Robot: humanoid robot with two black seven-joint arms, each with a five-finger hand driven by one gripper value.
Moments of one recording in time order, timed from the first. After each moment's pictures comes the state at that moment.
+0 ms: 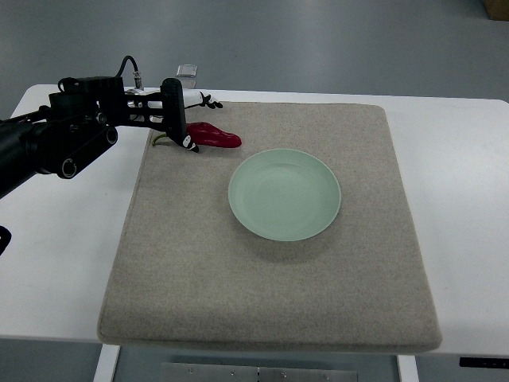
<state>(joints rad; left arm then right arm) -1.13 0.29 -0.28 -0.58 1.50 -0.23 -0.23 0.02 0.00 0.01 0.12 -0.12 0.07 0.14</state>
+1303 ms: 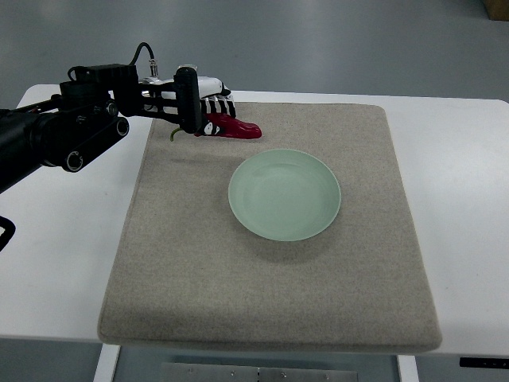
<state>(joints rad) -1.16 0.30 -0.31 -0.69 1.49 -0.22 -0.23 0.02 0.00 0.01 0.12 -0.12 0.07 0.14</state>
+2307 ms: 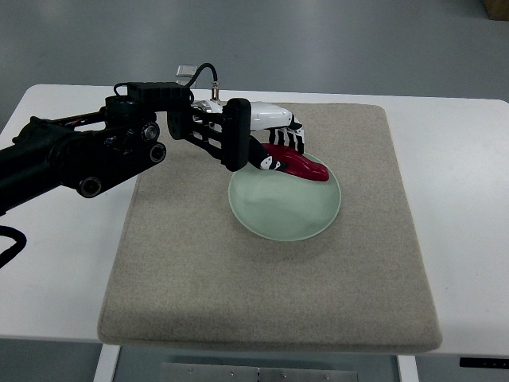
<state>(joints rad) -1.14 0.29 -0.31 -1.00 1.51 -0.24 -0.24 0.02 0.00 0.01 0.12 -0.12 0.07 0.14</state>
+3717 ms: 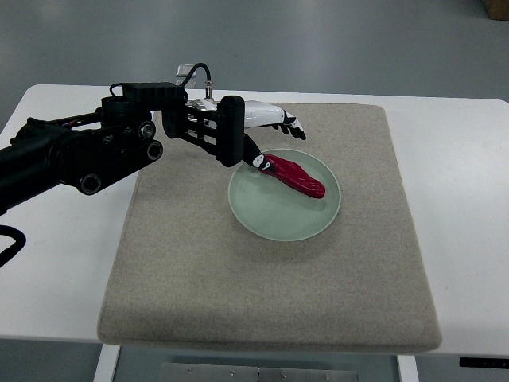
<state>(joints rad) -1.14 0.29 -0.31 -0.91 1.48 -0.22 -0.26 0.02 0.00 0.01 0.12 -0.12 0.07 0.14</state>
